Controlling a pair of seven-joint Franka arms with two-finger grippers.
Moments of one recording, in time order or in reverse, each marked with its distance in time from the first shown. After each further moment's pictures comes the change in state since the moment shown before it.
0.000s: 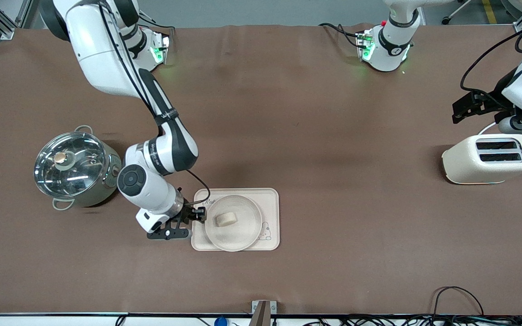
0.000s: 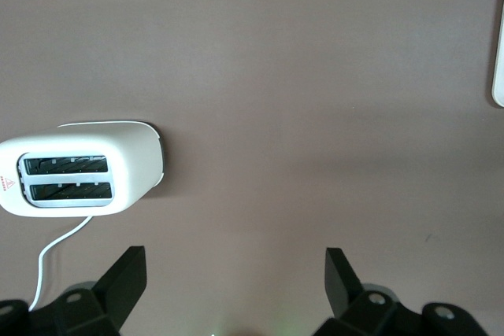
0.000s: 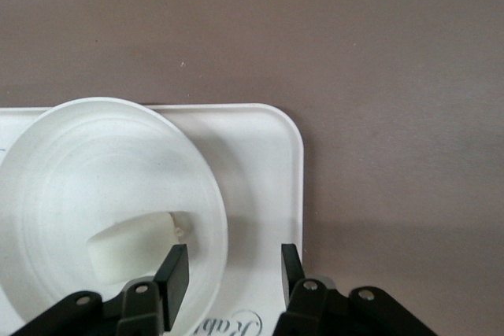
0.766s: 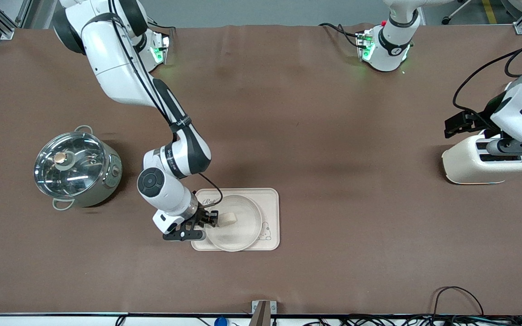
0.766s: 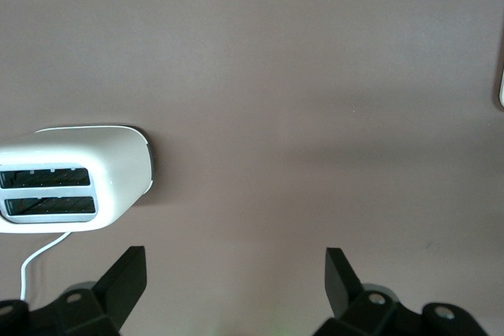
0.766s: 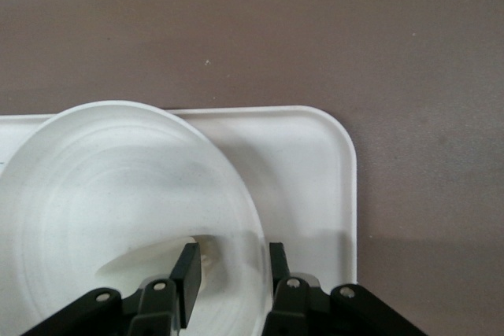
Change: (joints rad) left arm 0.004 0.072 0.001 0.002 -0.009 0.038 0.000; right arm 0.015 0.069 0.018 0.036 0.000 0.071 0.038
